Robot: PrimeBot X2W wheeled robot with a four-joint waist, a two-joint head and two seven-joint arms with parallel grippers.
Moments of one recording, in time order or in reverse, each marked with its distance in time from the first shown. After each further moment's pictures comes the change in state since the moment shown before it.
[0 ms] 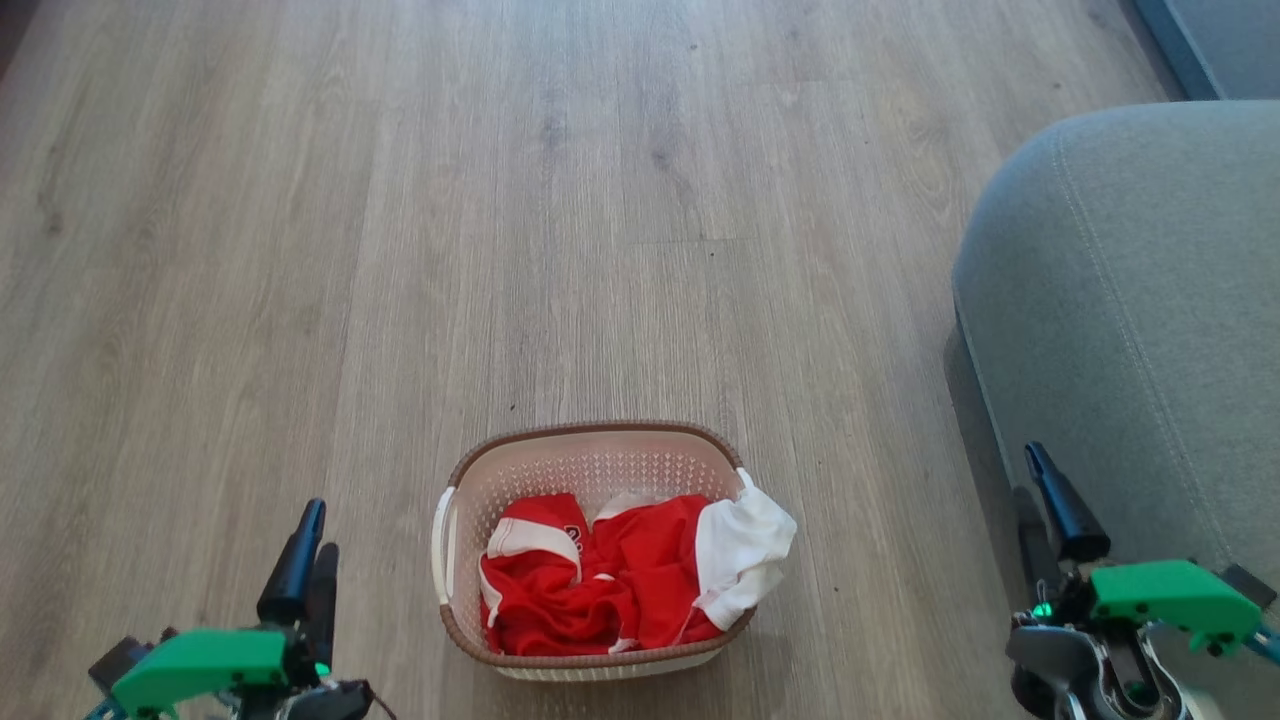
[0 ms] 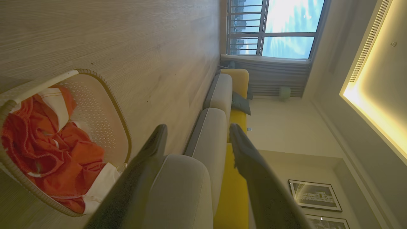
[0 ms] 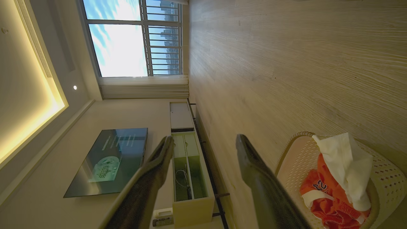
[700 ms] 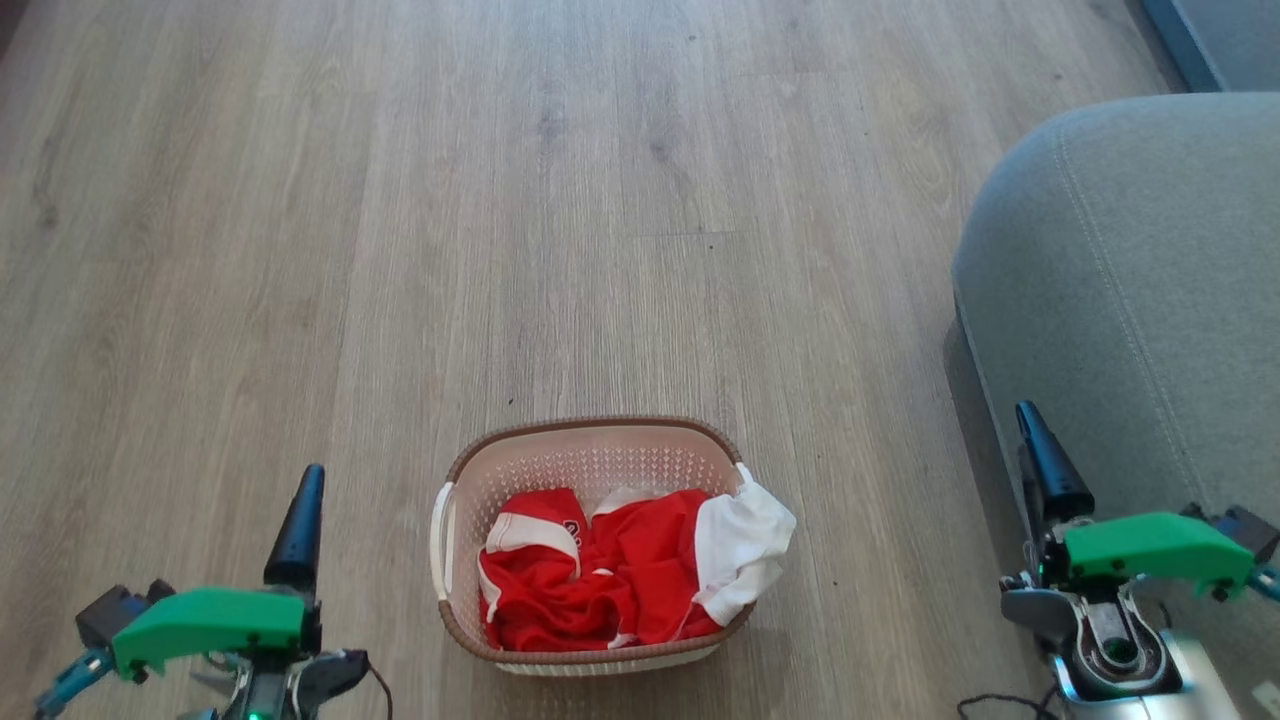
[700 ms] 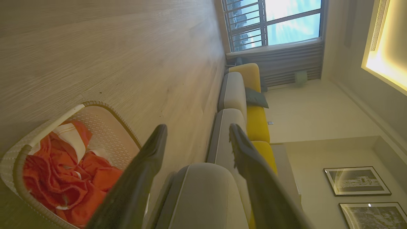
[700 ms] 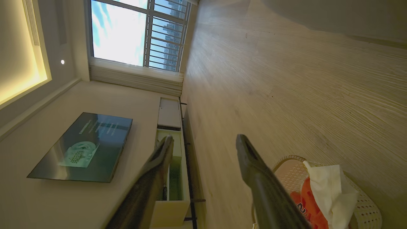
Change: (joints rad) left arm -0.069 0.006 -0.007 0.027 0.210 0.000 -0.063; right arm -0.081 -0.017 0.035 0.037 -0.180 0.000 -0.069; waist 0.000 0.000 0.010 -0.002
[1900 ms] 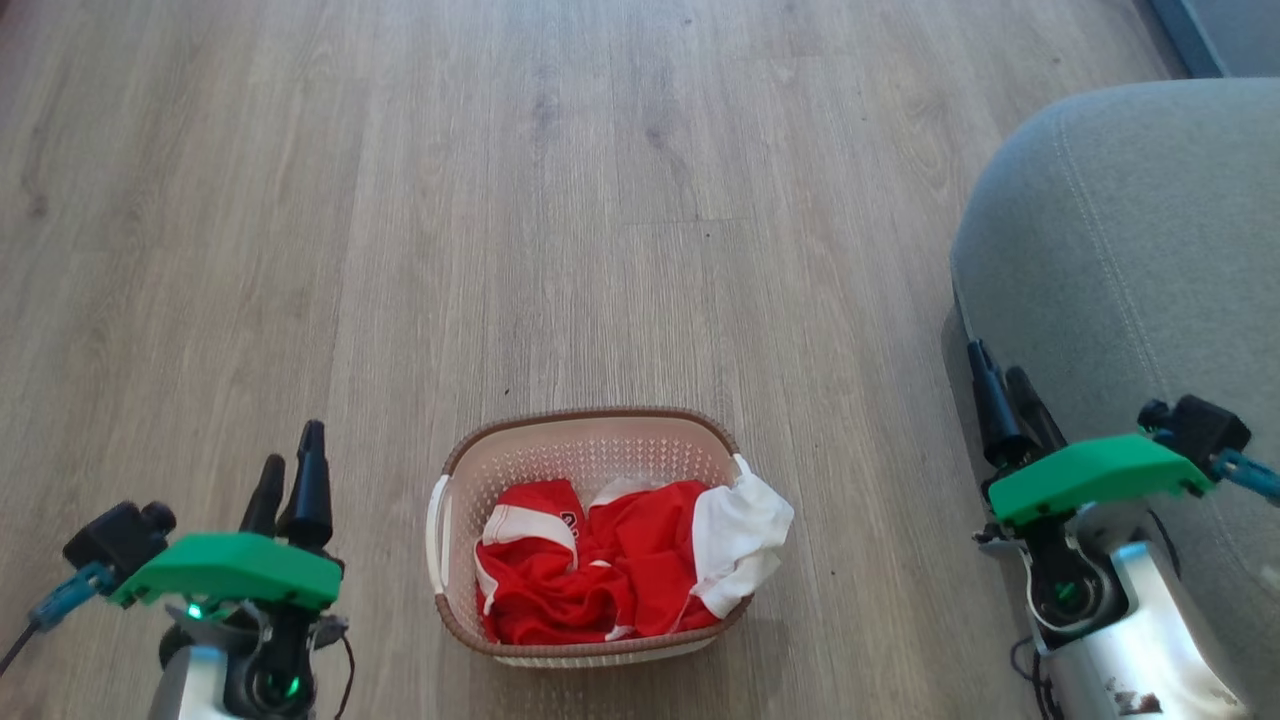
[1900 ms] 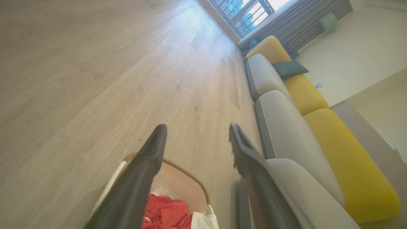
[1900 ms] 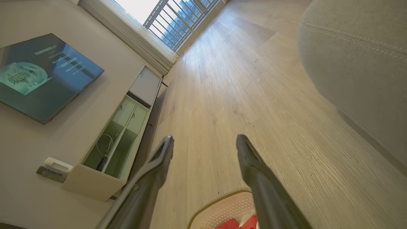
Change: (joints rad) left arm -0.084 0.005 0.018 0.034 0.535 0.000 -0.106; right arm -0.140 -0.038 0.103 0.086 -0.473 0.000 -0.104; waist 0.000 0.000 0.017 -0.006
